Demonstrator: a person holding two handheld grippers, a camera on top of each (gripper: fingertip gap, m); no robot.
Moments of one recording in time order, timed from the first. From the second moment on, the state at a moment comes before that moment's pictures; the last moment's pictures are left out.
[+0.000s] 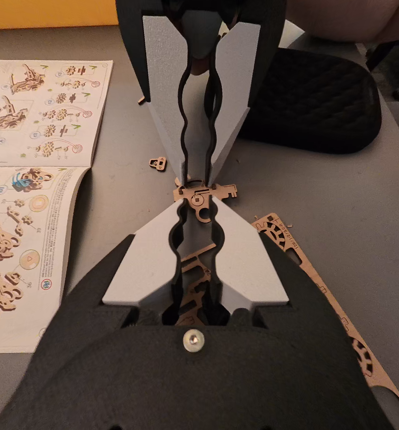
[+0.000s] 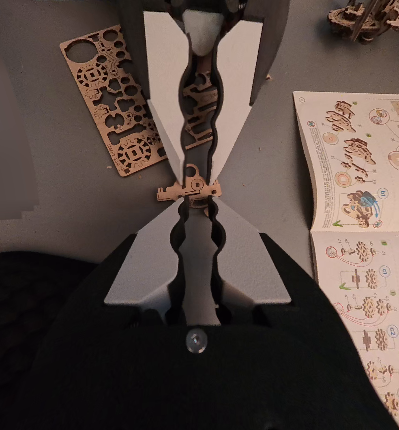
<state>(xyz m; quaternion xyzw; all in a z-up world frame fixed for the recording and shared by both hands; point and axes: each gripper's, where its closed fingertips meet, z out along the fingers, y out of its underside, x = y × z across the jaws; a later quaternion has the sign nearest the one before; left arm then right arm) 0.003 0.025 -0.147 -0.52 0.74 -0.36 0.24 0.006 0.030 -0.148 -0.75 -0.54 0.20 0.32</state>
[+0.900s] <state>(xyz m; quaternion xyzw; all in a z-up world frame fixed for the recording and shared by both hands) 0.004 0.022 -0.145 -0.53 0.72 -0.38 0.23 0.008 0.029 -0.151 -0.76 -0.56 0.18 0.27</state>
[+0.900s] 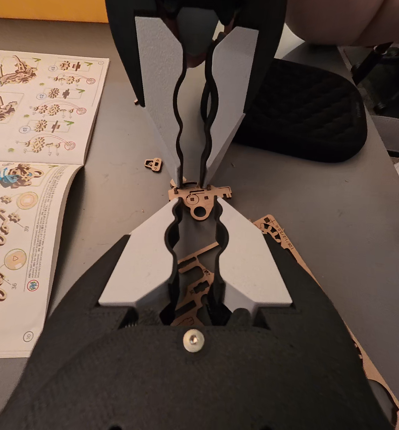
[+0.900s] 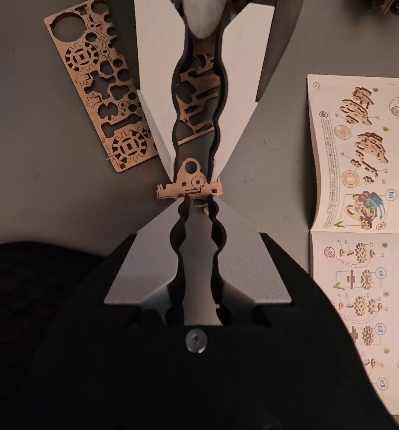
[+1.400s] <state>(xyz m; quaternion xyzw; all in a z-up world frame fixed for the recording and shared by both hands) 0.002 0.022 -0.145 -0.53 0.72 -0.38 0.23 0.007 0.029 -0.151 -0.76 -0.56 0.19 0.28</state>
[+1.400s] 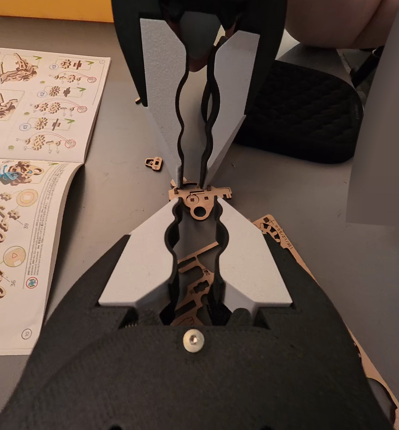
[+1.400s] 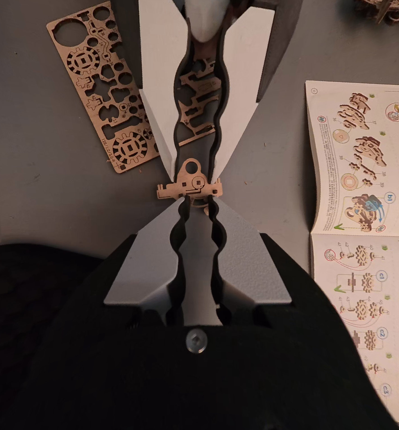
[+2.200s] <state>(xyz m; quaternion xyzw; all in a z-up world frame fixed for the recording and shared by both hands) -0.003 0.021 -0.149 -0.53 0.73 -0.37 0.22 0.004 0.029 -0.145 -0.76 -0.53 0.23 0.30</state>
